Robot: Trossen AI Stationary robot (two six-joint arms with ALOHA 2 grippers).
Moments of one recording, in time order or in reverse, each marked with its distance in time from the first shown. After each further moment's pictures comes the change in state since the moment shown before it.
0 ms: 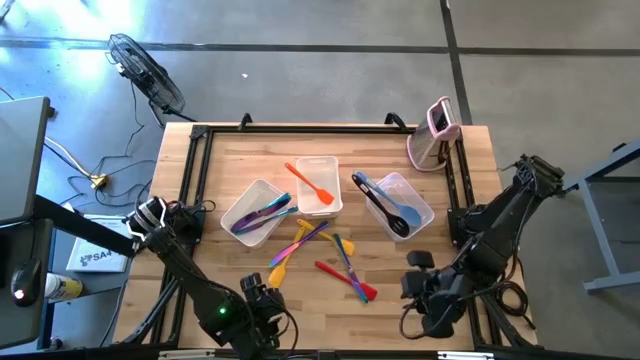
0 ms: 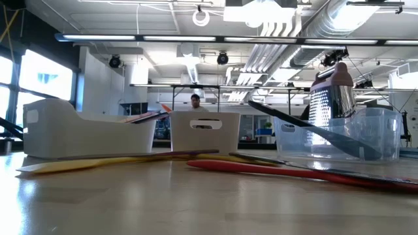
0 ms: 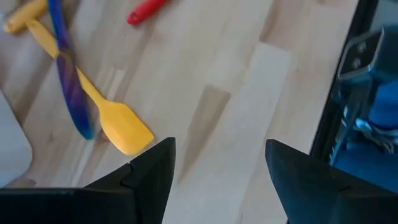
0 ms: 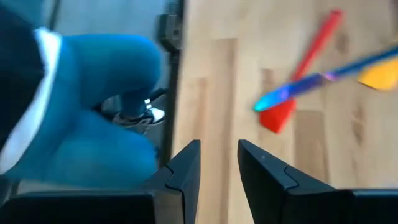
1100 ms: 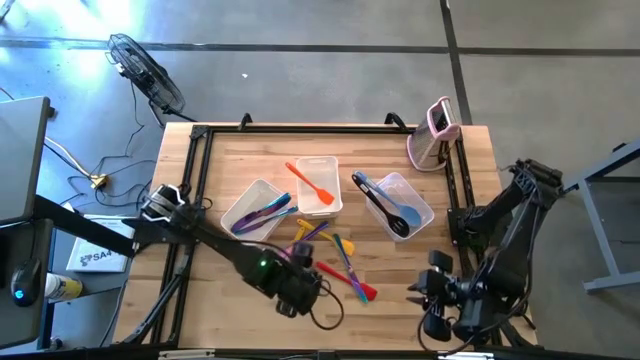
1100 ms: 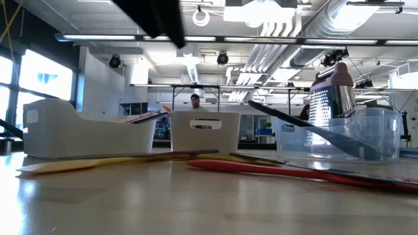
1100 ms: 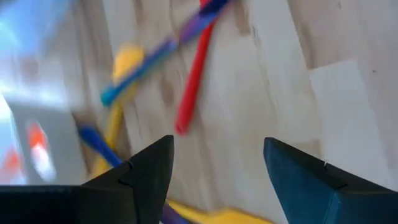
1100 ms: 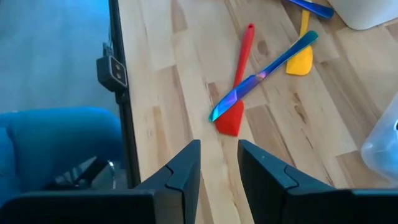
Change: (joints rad) left arm 0.305 0.000 0.000 0.158 0.102 0.991; right arm 0.182 0.041 0.000 -0.148 0.398 0.409
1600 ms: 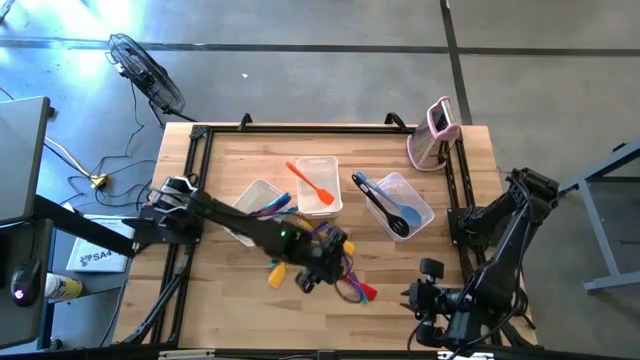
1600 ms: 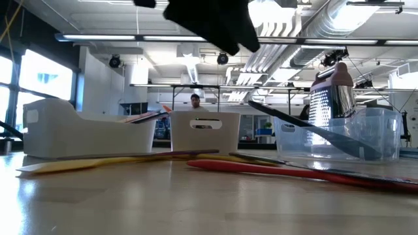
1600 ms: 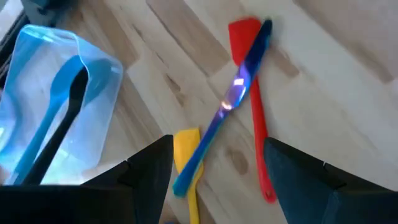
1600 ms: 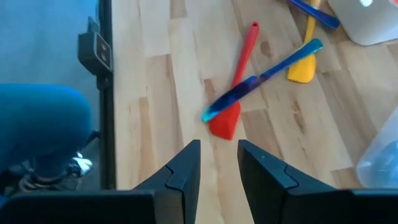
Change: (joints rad) left arm 0.180 0.033 0.000 0.260 0.141 0.616; right arm -0.009 0.101 0.000 0.041 0.028 -0.111
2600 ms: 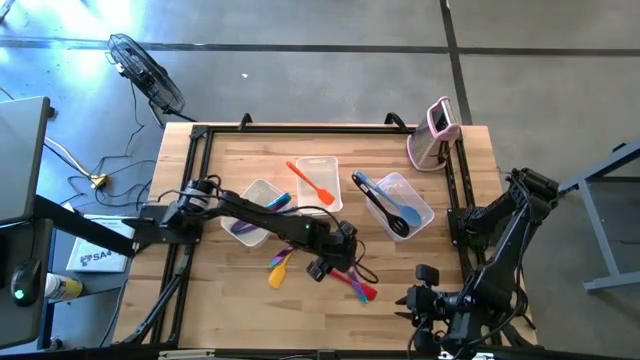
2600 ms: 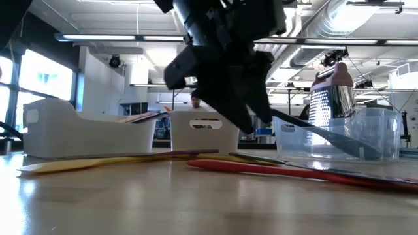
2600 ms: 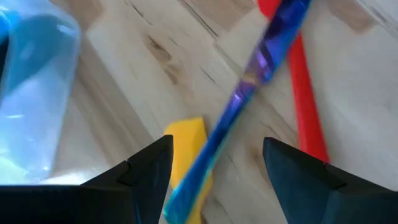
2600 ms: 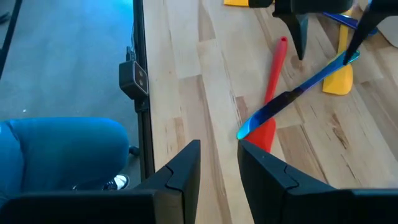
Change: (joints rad) left arm 0.118 0.170 -0.001 0.097 0.106 0.079; right arm -0.001 0.001 0.000 0.151 -0.006 -0.001
